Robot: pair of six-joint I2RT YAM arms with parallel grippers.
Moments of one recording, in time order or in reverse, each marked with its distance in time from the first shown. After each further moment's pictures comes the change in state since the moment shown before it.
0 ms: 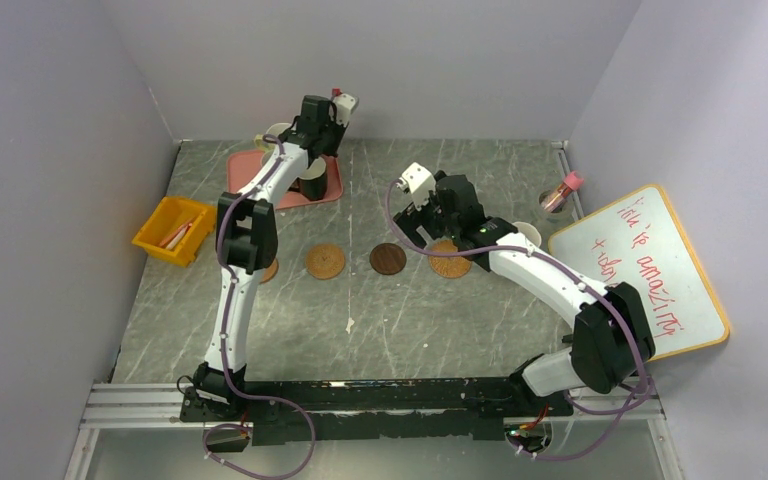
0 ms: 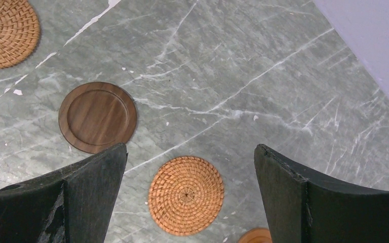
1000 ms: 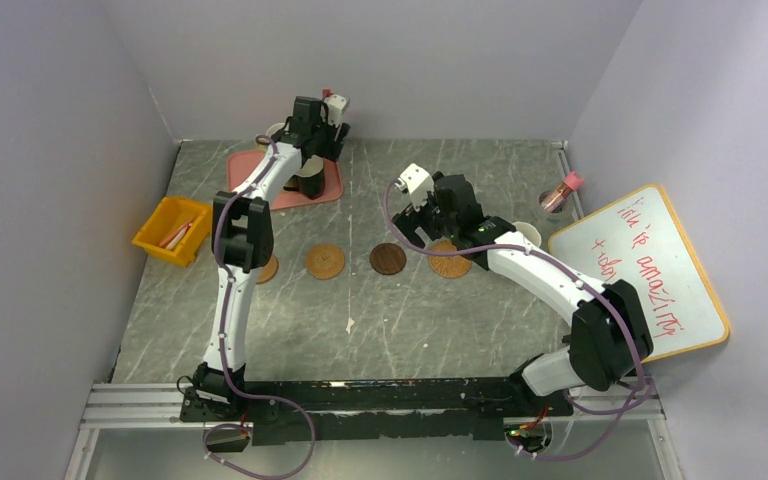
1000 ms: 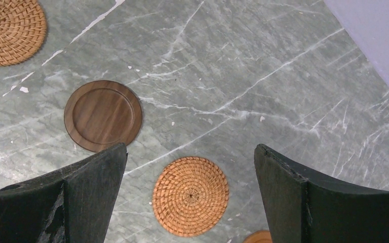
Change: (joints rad) left arm 0.034 -0.001 -0.021 -0.005 0.014 -0.020; right arm 0.000 0.012 0.006 -0.009 -0.016 0.003
